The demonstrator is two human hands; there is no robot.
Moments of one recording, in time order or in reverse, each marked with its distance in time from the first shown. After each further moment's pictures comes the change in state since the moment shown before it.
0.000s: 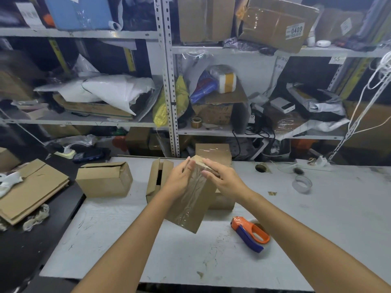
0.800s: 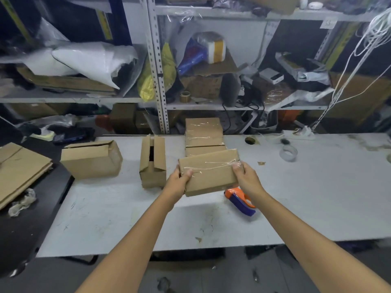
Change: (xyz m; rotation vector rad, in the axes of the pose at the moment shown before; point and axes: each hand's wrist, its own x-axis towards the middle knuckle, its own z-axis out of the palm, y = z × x) left_hand -0.035 -0.087 0.024 -0.220 -0.096 -0.247; right_hand -0.083 0.067 0.022 0.352 0.304 0.555
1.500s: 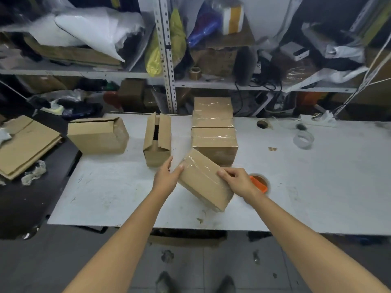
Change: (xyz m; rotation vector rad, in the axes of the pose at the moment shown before) left_hand -0.015 -0.039 -0.011 0.165 0.253 -0.041; right_hand -0.002 0.049 0.029 -0.079 -0.296 0.000
